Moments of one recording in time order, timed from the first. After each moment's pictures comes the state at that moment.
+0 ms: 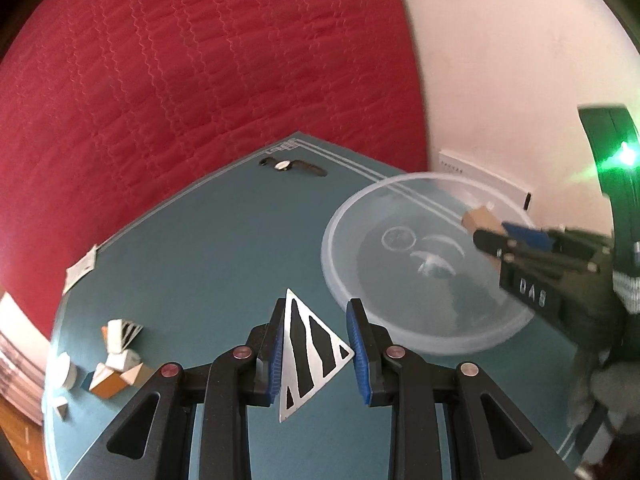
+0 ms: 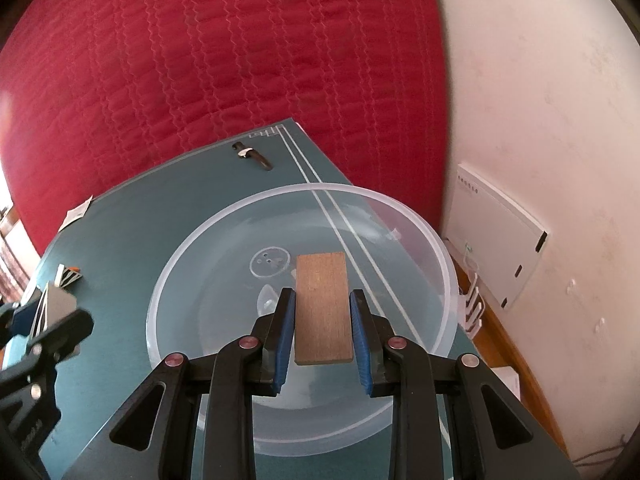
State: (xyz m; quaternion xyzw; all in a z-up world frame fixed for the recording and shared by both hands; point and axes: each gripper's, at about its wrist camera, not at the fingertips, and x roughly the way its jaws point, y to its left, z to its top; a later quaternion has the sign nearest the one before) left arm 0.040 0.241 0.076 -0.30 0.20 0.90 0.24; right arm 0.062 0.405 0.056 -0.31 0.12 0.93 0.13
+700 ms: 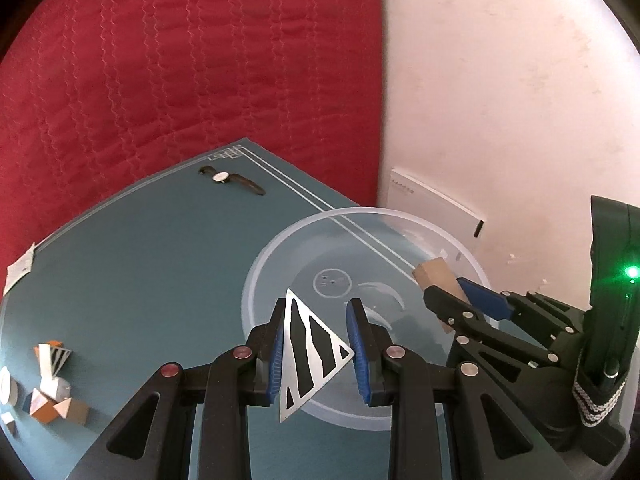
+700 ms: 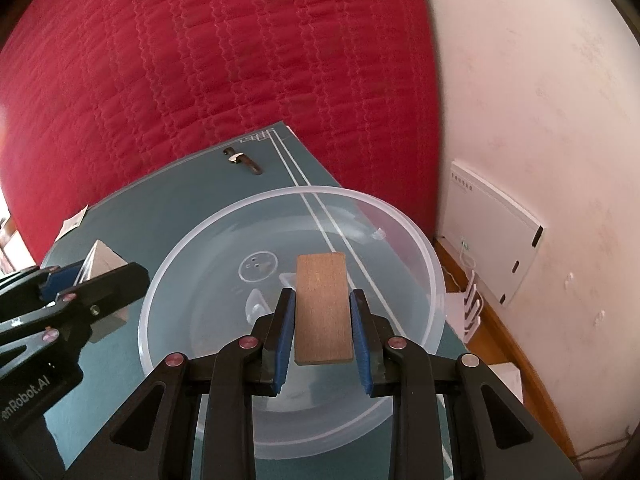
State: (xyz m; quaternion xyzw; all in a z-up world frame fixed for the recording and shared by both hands) left arm 0.016 0.277 0.084 -0.32 0.13 0.88 0.33; right arm 0.063 0.417 0.053 -0.31 0.13 0.93 0.14
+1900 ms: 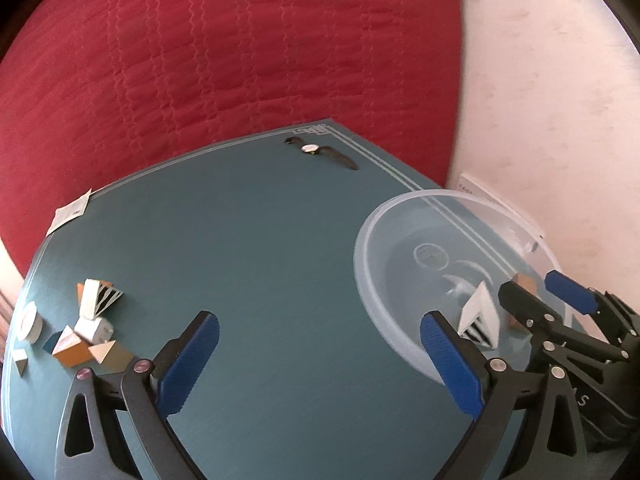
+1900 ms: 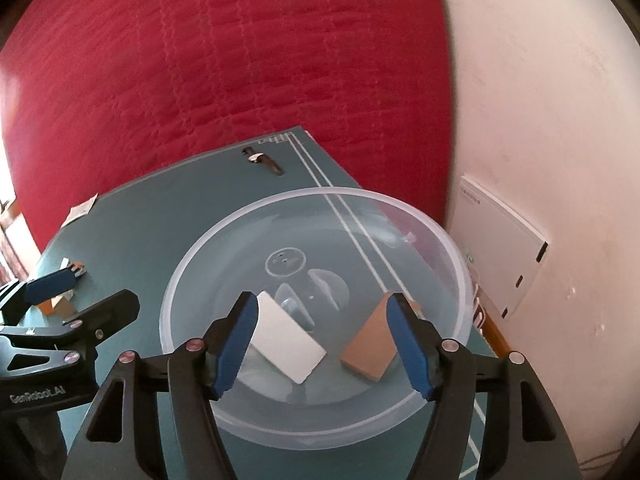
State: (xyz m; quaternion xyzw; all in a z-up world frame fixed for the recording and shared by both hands) left arm 0.001 0.224 0.059 -0.34 0.10 0.91 0.21; right arm 0.066 0.388 0.053 -0.30 0.10 0.94 0.13
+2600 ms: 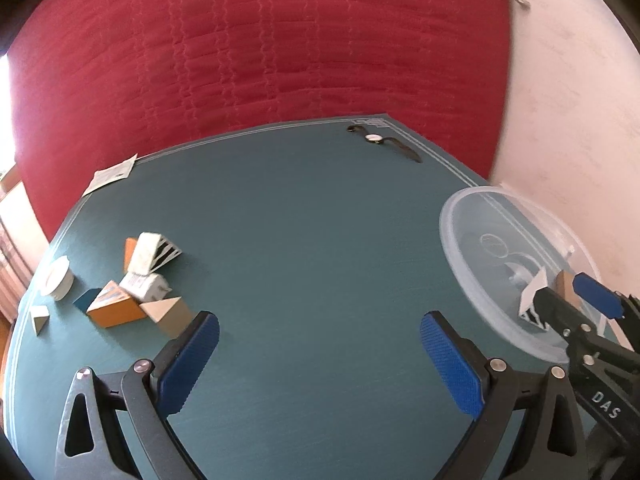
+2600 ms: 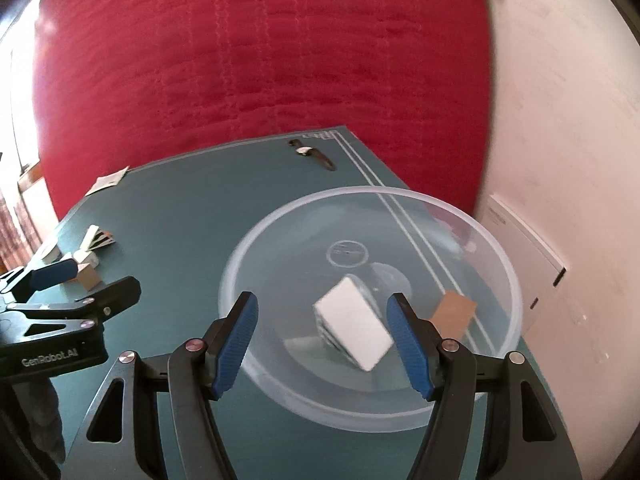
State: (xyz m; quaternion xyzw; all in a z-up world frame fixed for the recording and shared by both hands) left arm 0.003 0.168 0.042 -0.35 0.07 0.92 0.15; right arm 0.068 0.337 0.054 -0.29 0.05 0.95 0.08
